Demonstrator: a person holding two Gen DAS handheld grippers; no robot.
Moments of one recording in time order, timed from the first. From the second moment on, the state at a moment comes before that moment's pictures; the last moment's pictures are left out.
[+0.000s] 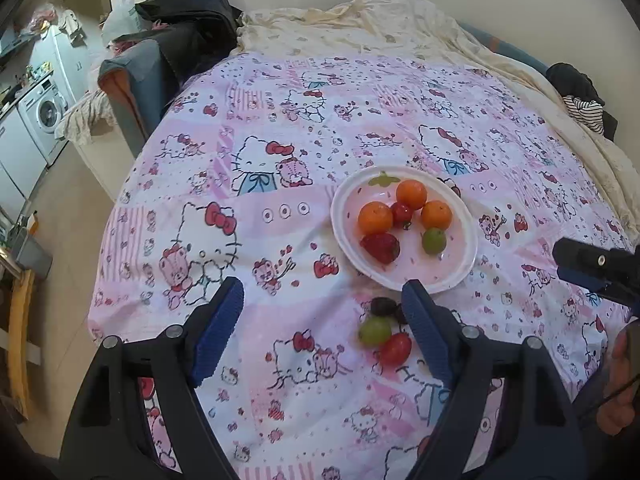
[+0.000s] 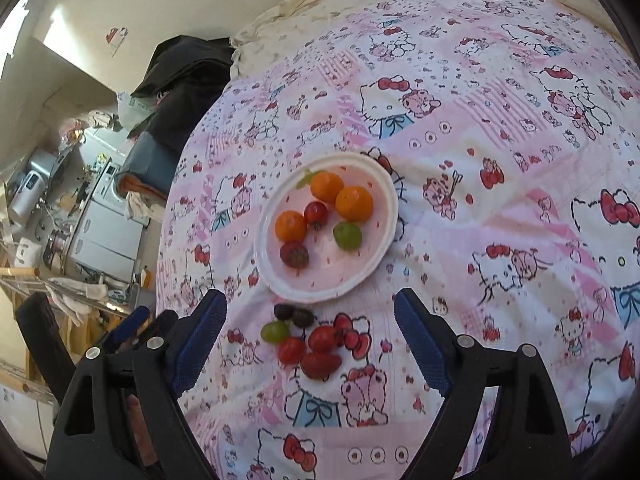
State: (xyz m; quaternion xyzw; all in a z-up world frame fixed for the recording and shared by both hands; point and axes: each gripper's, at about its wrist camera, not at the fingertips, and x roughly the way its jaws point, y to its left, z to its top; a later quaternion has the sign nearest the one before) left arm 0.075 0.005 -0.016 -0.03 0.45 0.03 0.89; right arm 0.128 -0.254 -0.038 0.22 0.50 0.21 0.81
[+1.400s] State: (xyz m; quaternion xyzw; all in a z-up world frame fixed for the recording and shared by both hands) left arm 0.066 0.032 -0.037 -0.10 0.51 0.07 0.85; right arm 0.116 -0.149 -0.134 -0.01 0.61 0.25 0.75
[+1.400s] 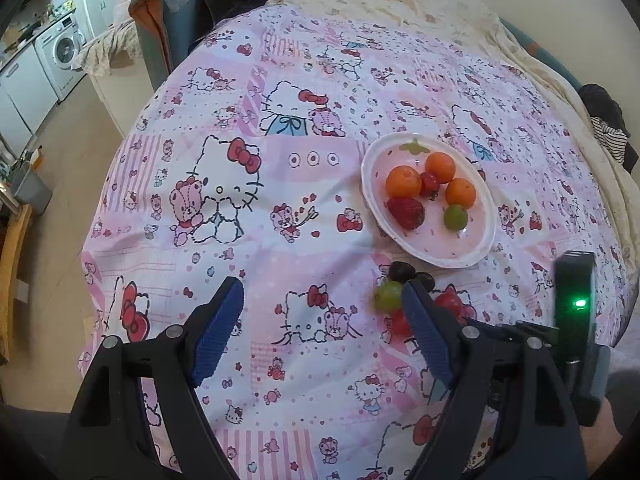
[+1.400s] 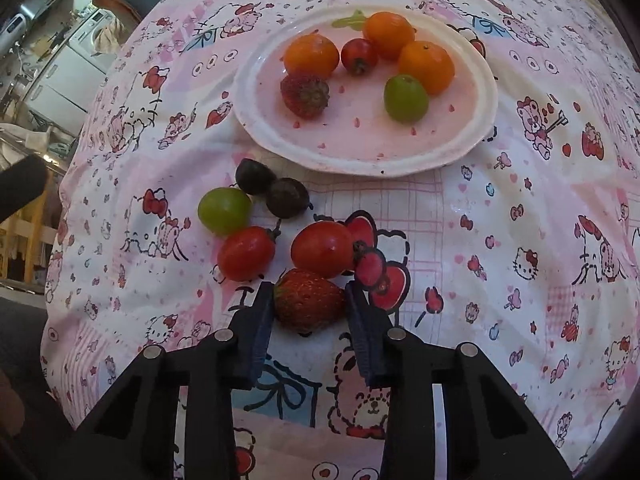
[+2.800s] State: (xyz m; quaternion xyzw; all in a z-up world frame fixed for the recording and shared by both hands) left arm 0.120 -0.033 -0.130 -0.07 0.59 0.02 0.80; right arm 0.128 -0.234 -0.077 0.19 0.56 0.23 0.77
